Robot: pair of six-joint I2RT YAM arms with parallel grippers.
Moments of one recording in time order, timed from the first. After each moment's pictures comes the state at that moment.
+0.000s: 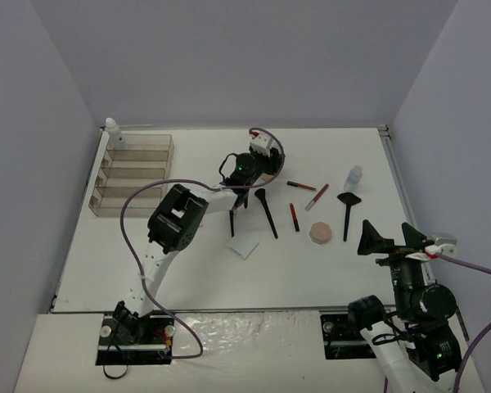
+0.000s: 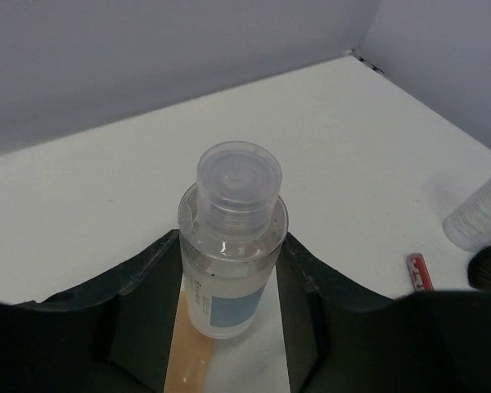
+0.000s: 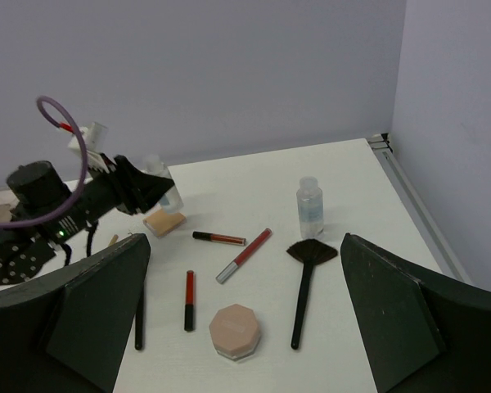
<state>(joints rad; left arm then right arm) -0.65 2.41 1.65 0.78 0.04 -0.20 0.32 0.01 0.65 -0.47 0.32 0.13</state>
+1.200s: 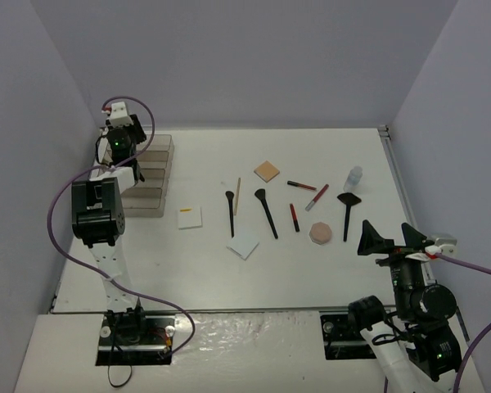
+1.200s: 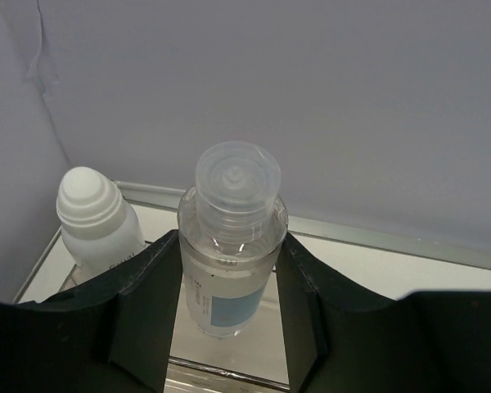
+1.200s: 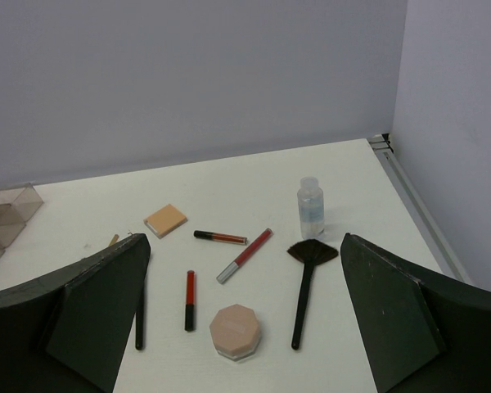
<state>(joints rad) 0.10 2.12 1.41 0.72 -0.04 -0.10 0.32 0.01 0.65 -0.47 0.31 0.13</state>
